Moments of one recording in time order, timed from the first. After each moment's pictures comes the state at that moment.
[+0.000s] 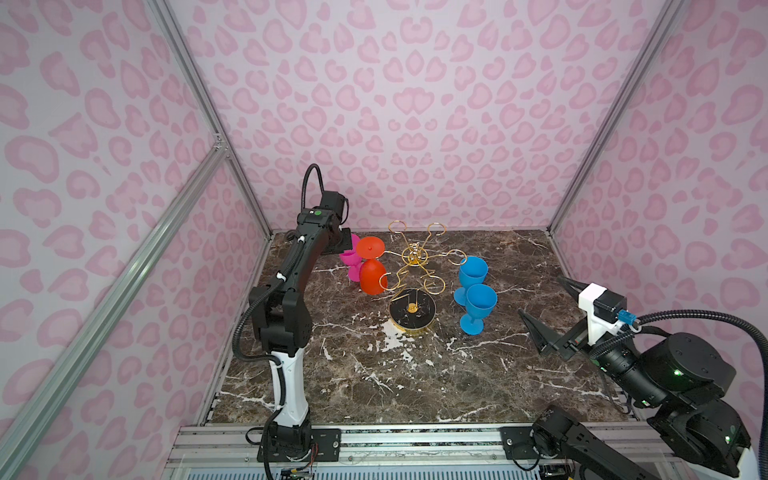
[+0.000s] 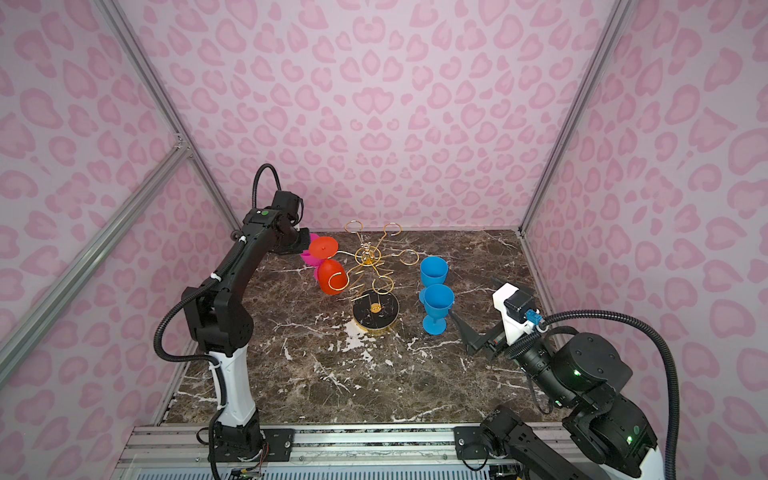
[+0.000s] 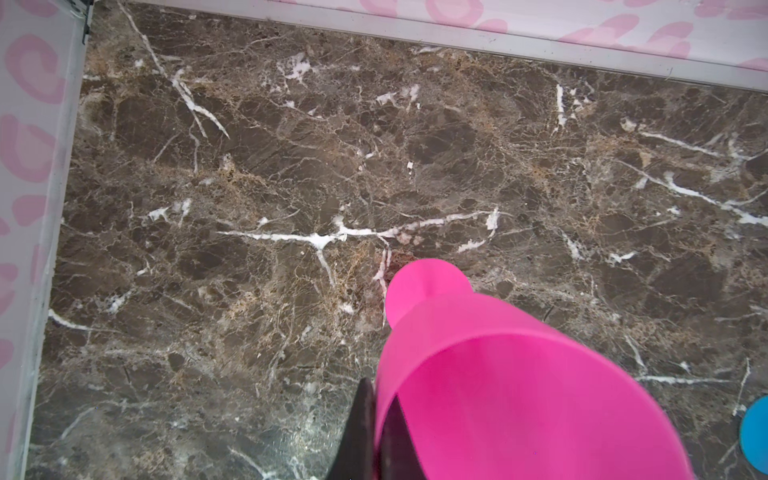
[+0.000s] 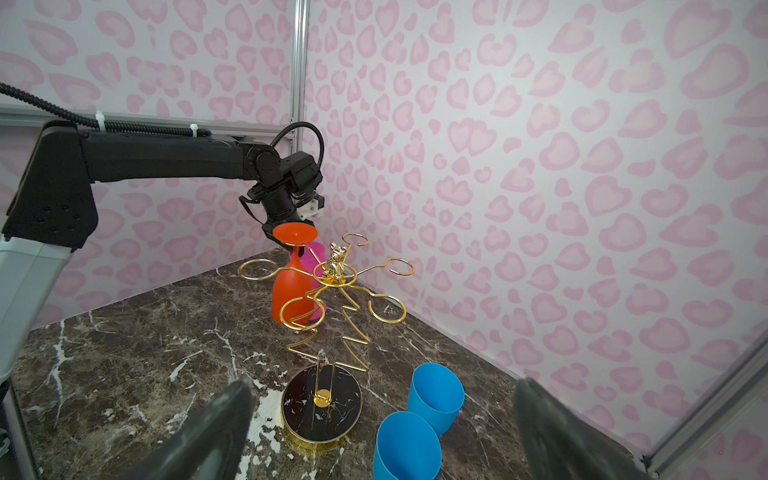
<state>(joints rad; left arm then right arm) -0.19 2.10 2.12 -1.10 -0.12 -0.28 0.67 0.50 1.15 -0.64 0.05 -0.17</state>
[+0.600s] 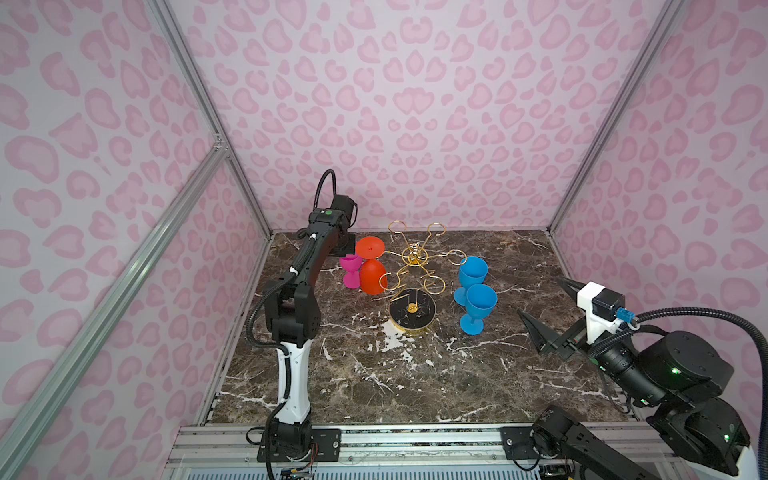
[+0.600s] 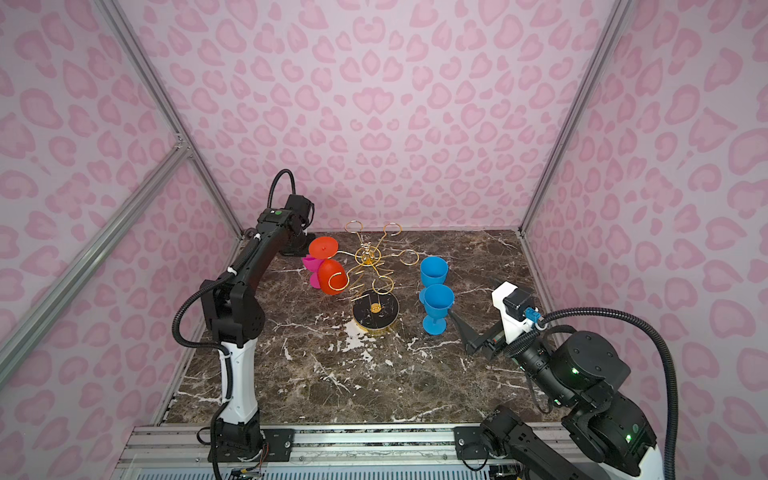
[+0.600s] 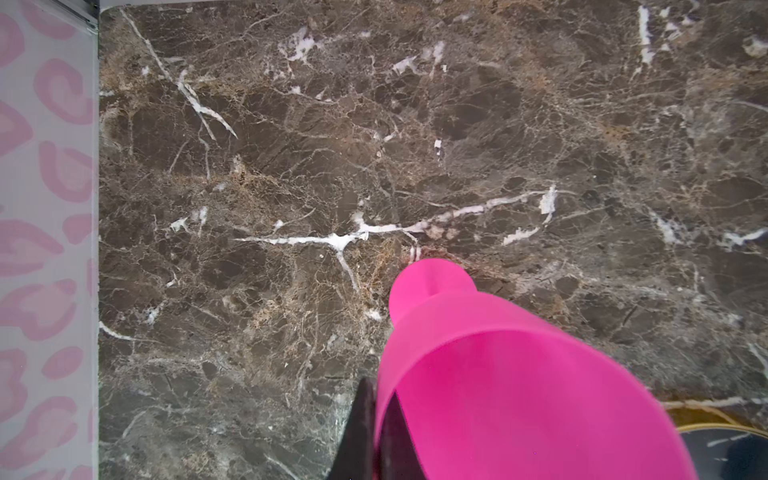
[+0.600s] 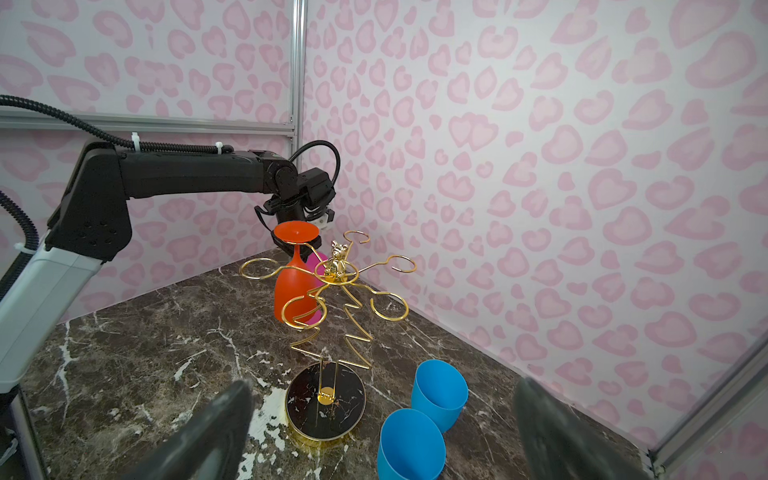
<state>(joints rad) -0.21 2.21 2.20 -1.16 -0.23 -0.20 0.67 0.51 1.15 -0.65 0.05 -0.16</state>
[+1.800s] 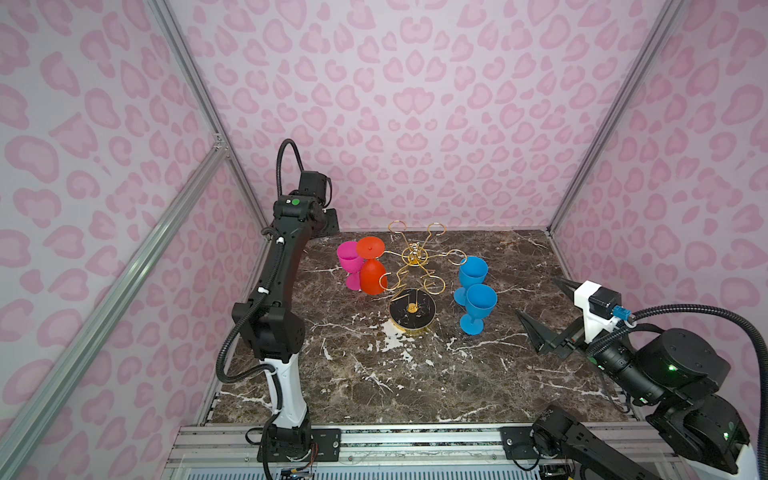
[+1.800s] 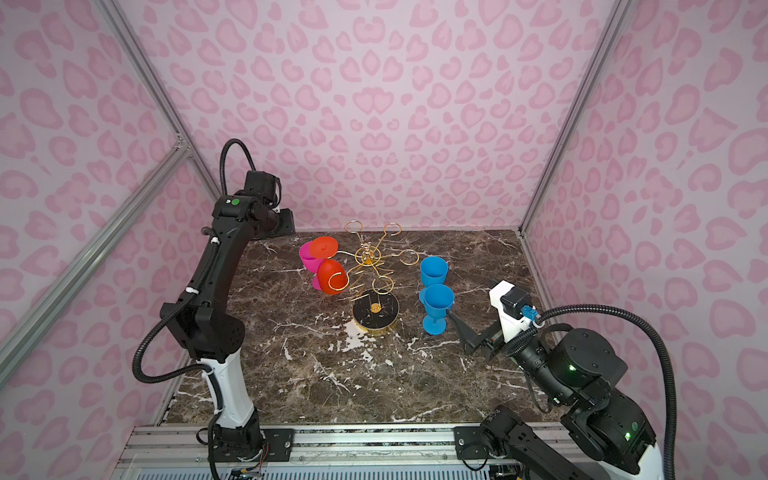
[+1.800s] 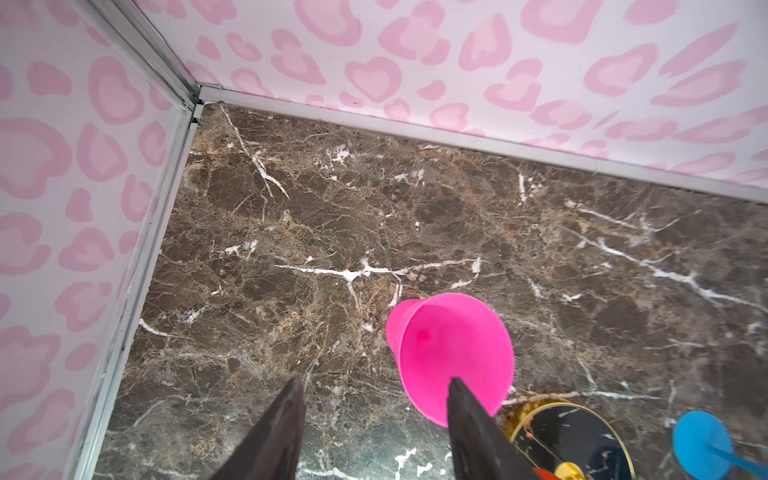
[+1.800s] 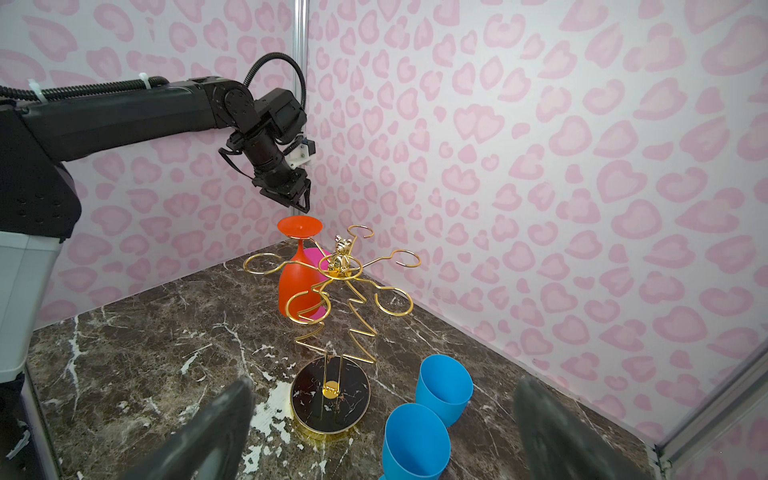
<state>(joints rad) -0.15 1.99 2.27 -1.18 -0.11 -0.28 0.67 0.52 1.16 -0.67 0.04 -0.15</state>
